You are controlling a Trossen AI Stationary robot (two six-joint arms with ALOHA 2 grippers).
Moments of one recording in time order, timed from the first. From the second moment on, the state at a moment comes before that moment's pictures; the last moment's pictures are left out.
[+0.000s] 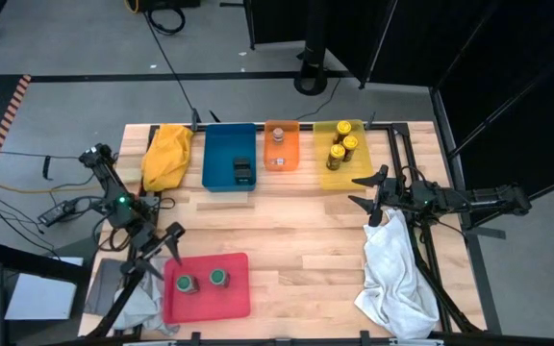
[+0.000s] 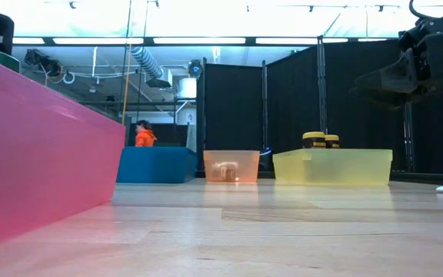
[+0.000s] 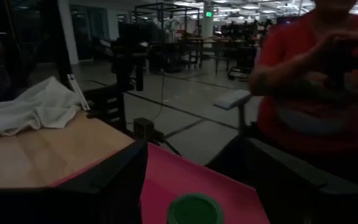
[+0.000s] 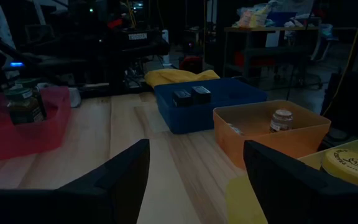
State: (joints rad) left arm -0.92 0.01 0.01 0.03 -0.09 -0.01; right arm 0.02 0.15 0.01 0.07 0.31 0.06
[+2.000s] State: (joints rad) left arm -0.92 0.01 0.01 0.03 -0.11 -0.01; right arm 0.02 0.15 0.01 0.07 0.31 0.06
